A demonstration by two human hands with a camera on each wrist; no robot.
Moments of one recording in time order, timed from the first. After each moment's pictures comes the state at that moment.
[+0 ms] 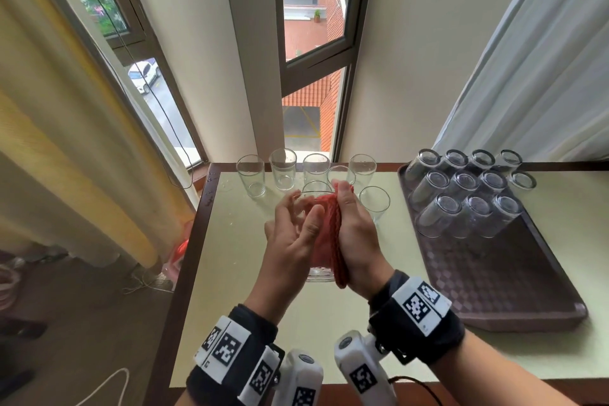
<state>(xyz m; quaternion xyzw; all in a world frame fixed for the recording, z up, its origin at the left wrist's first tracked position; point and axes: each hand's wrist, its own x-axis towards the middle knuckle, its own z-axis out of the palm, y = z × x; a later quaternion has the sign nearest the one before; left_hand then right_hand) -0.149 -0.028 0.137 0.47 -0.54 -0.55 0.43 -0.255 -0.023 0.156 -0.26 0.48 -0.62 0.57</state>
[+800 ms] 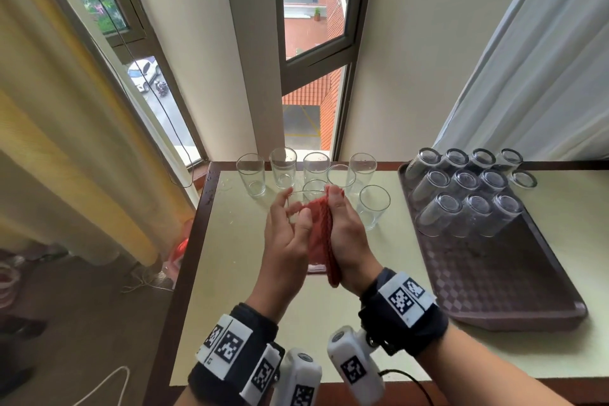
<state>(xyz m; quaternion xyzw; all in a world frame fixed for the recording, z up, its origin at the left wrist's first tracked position) -0.148 -0.031 0.130 0.50 -0.54 -0.52 0.44 -0.250 -0.029 0.140 -0.28 0.49 -0.60 0.57</state>
